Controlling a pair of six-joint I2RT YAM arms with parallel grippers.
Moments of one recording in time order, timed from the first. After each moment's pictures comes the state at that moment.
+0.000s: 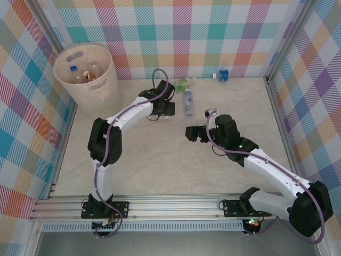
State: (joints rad) left arm -0.56 2.02 1.78 -0.79 -0.21 -0.49; right arm 0.60 1.08 0.74 -0.15 -0.13 0.45
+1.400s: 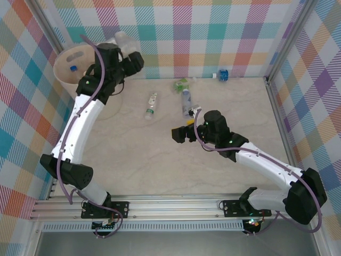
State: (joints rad) left arm -0.30 1.61 1.96 -0.69 -0.17 -0.53; right arm 0.72 1.20 0.85 -0.07 -0.22 0.35
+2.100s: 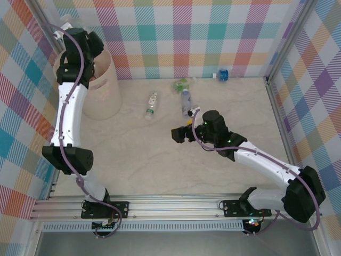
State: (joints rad) left arm -0.01 1.80 2.16 -0.63 -0.37 -0.51; right arm 0.72 1.22 0.86 -0.07 -0.19 0.33
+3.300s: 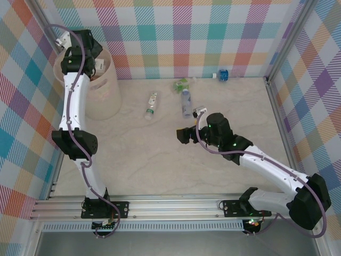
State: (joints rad) left arm 0.00 2.01 2.40 -0.87 -0.40 -0.69; right arm 0.72 1.13 0.83 -0.16 -0.07 0.29
